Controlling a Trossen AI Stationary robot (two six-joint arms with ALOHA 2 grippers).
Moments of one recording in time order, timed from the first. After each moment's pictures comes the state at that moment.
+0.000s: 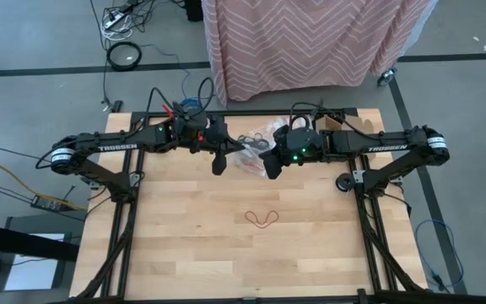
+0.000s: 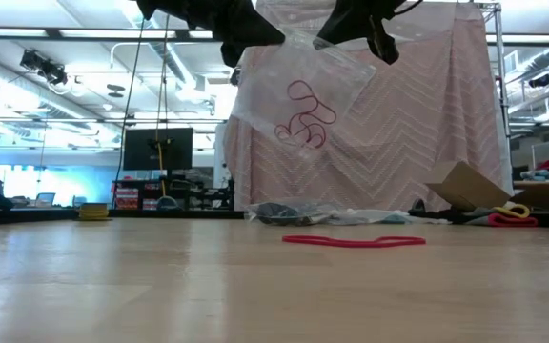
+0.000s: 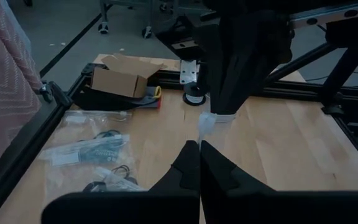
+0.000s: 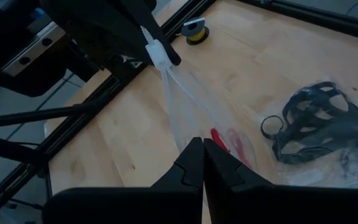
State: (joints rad) left arm 0.24 1.37 1.12 -0.09 0.20 0.00; right arm -0.01 1.34 1.20 -0.42 0.21 0.72
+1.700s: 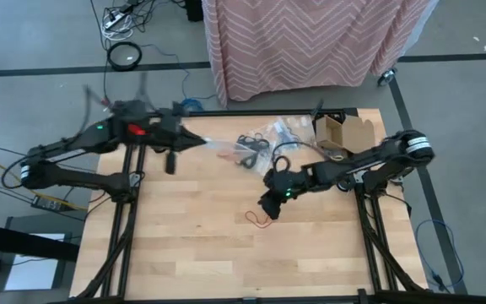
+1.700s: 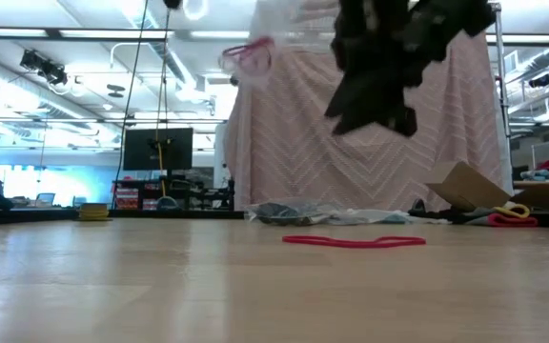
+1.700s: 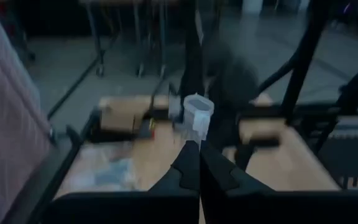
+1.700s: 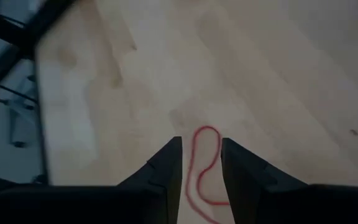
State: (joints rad) left arm 0.26 0.97 1.12 -0.36 0.26 0.07; right arm 0.16 1.50 0.92 -0.16 0.03 0.77
